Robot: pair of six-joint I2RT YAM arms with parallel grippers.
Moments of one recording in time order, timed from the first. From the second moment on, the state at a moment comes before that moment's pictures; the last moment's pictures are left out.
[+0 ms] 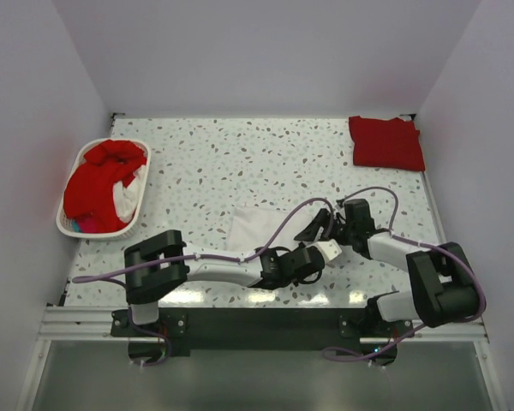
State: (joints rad) left arm -1.34 1.83 1.13 -0.17 -0.39 -0.16; right arm 0.25 1.35 0.43 0.03 -0.55 0.91
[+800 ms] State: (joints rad) left arm -1.15 1.63 1.11 -0.15 -0.28 -0.21; right arm 0.27 1.45 0.77 -0.33 -0.31 0.61
